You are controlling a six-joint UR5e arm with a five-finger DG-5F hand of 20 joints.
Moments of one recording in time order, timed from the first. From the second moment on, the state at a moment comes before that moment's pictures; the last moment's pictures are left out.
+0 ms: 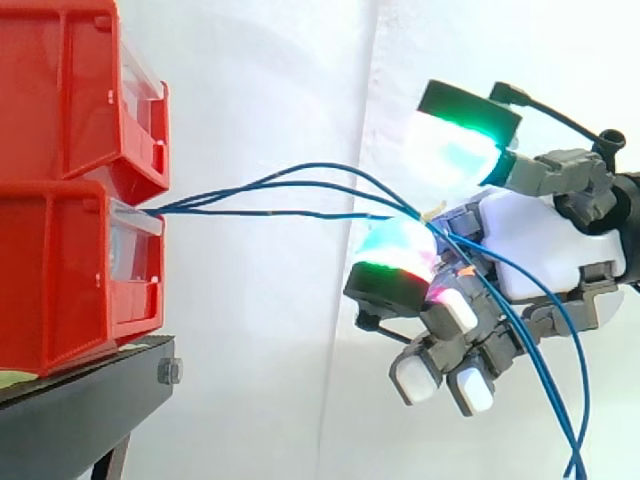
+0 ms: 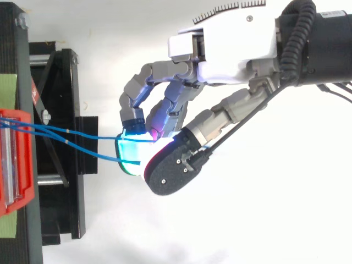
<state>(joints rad) 0.00 -2.27 -1.10 -3.09 -1.63 -0.02</state>
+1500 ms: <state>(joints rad) 0.00 -2.27 -1.10 -3.09 -1.63 -0.02</state>
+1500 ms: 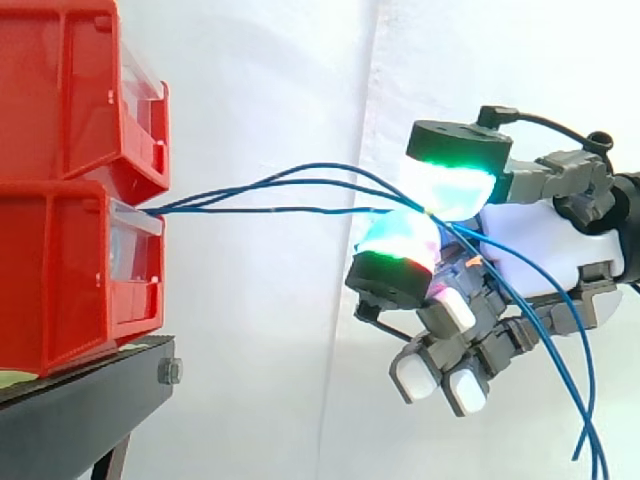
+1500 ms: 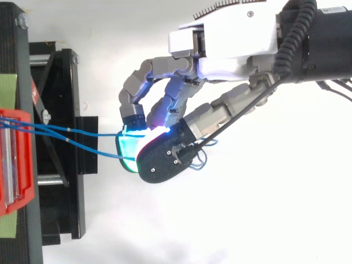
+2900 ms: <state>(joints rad) 0.00 -2.27 -1.10 -3.09 -1.64 -0.02</state>
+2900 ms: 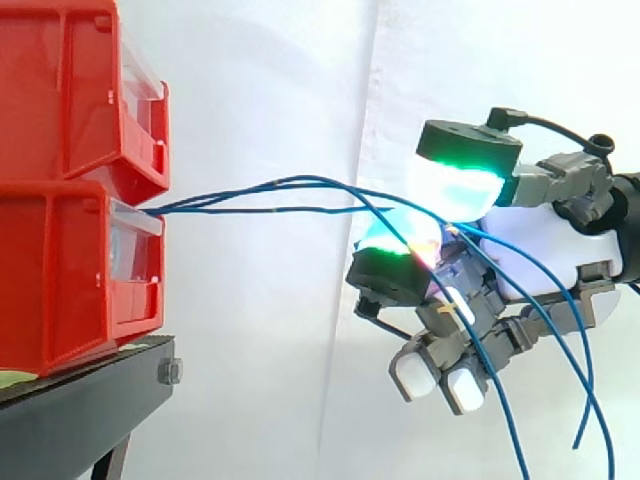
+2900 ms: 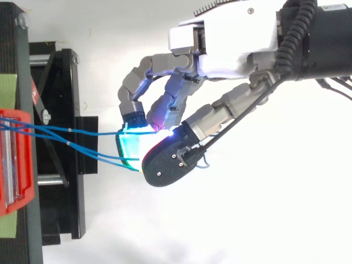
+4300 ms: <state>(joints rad) 0.00 -2.27 -1.10 -3.08 -1.64 -0.02</state>
